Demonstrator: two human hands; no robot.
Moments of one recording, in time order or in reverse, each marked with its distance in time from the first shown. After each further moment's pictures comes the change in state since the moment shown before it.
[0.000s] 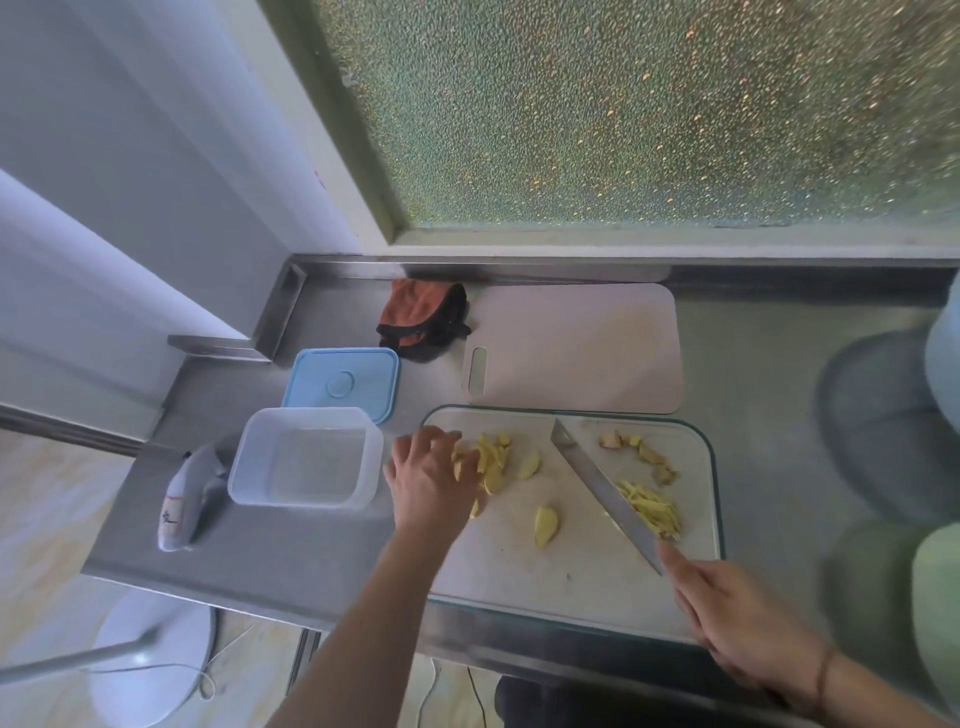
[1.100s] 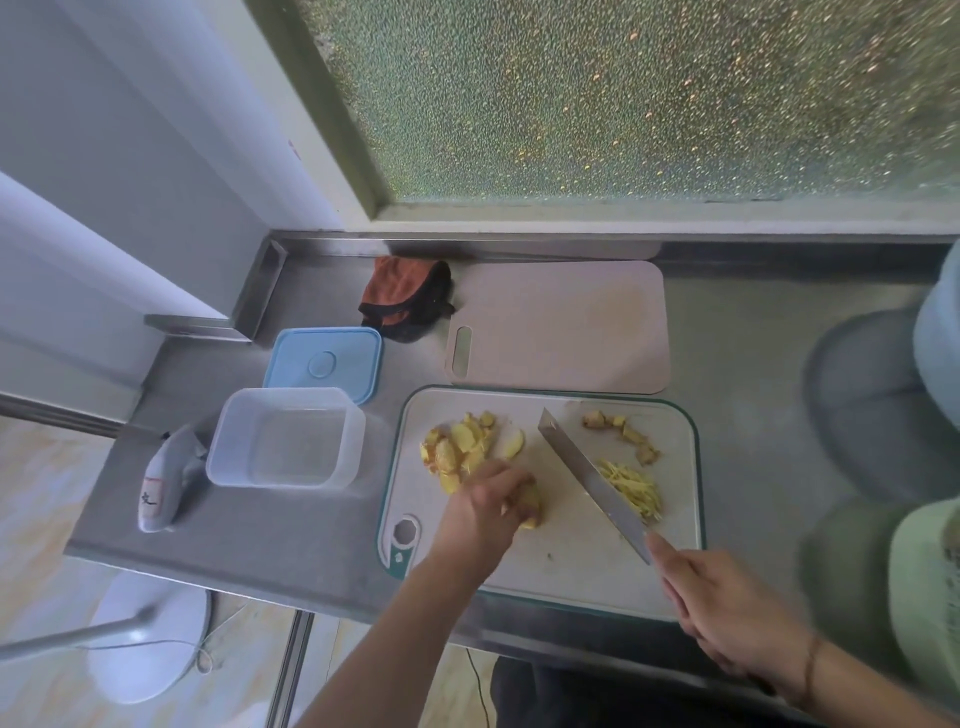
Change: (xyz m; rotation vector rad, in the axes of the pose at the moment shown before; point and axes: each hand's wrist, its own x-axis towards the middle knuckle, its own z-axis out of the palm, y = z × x) left_hand -0.051 0.038 0.018 -0.313 -0.307 0.263; right_hand -0.008 0.002 -0.008 0.030 -0.097 0.041
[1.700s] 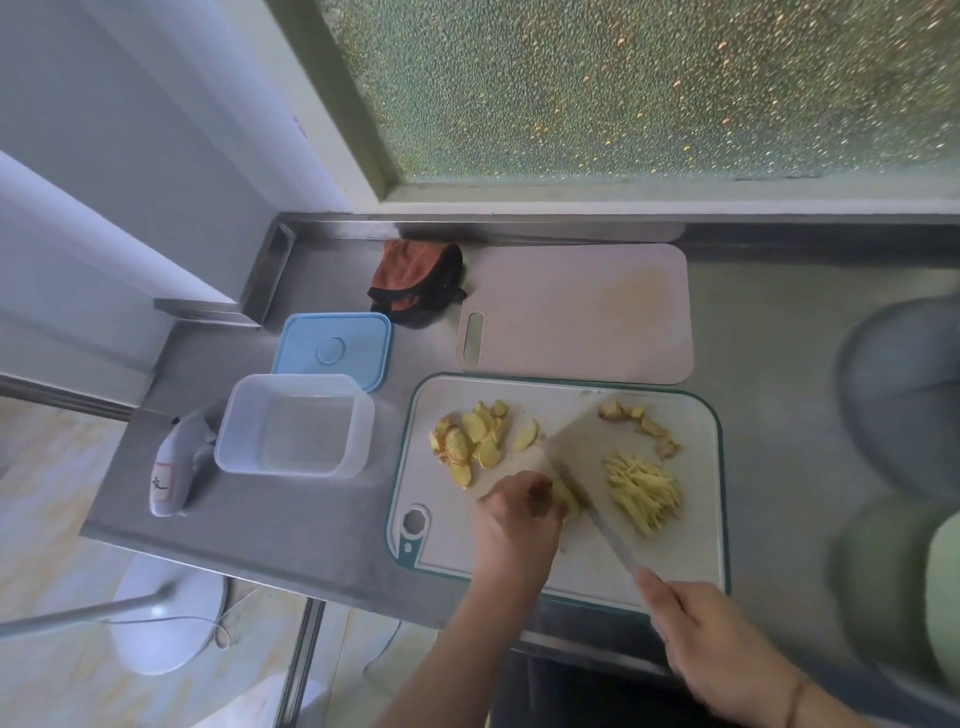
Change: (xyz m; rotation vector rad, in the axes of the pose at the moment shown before) left_hand -0.016 0.029 0.031 -0.203 0.243 -0.297; right_hand 0.008 0.026 0.034 -0.098 0.047 -0.060
